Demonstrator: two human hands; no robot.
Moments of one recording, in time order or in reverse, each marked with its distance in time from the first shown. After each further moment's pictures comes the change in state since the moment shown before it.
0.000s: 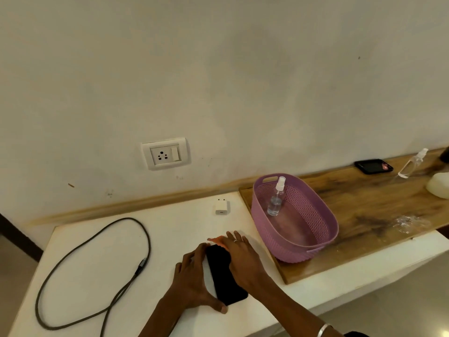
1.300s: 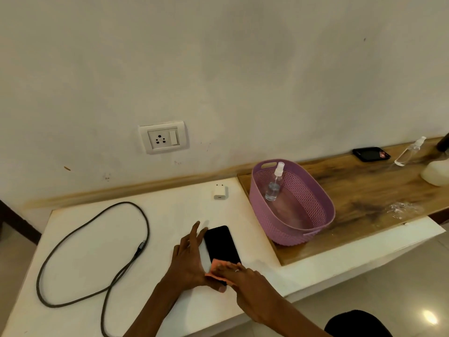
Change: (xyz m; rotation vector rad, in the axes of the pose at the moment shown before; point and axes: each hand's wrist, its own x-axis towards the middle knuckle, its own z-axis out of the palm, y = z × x) left_hand -0.006 -0.001 0.001 -0.043 0.073 0.124; right_hand -0.088 0.008 0.007 0.028 -0.254 -0.157
